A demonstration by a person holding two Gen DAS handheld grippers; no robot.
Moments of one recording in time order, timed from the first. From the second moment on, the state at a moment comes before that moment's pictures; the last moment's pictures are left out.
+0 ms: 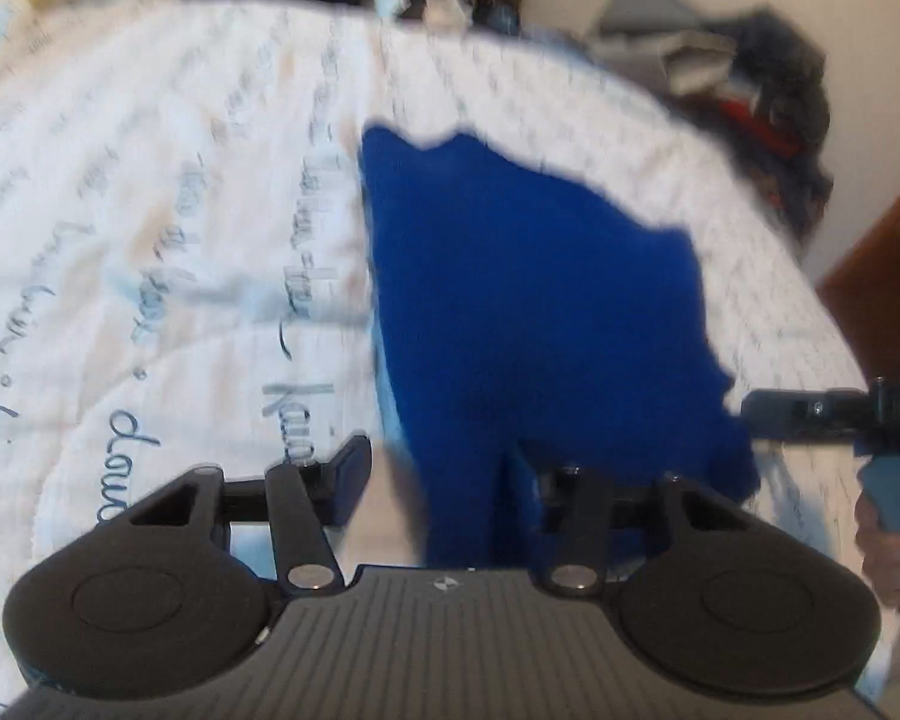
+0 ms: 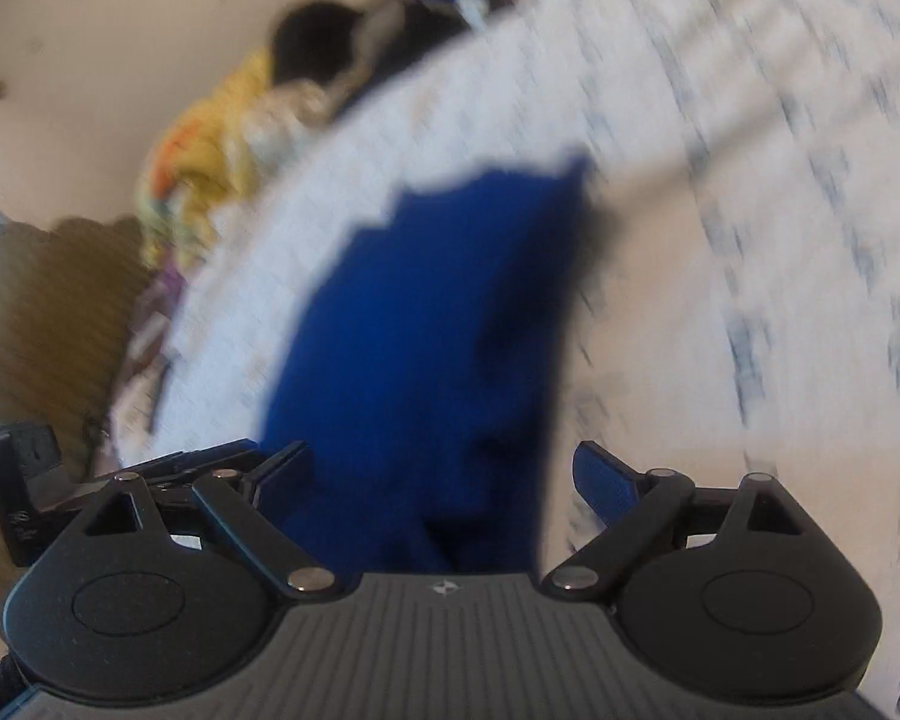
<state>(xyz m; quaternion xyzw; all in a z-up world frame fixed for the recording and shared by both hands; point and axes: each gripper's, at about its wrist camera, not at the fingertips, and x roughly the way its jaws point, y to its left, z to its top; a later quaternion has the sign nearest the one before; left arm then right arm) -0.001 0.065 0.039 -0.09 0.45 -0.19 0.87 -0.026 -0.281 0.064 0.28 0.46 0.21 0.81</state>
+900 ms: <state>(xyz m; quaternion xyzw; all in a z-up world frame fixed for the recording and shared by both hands) 0.041 0.047 0.032 -0.06 0.43 -0.14 0.89 -0.010 -0.287 0.062 0.31 0.42 0.18 0.83</state>
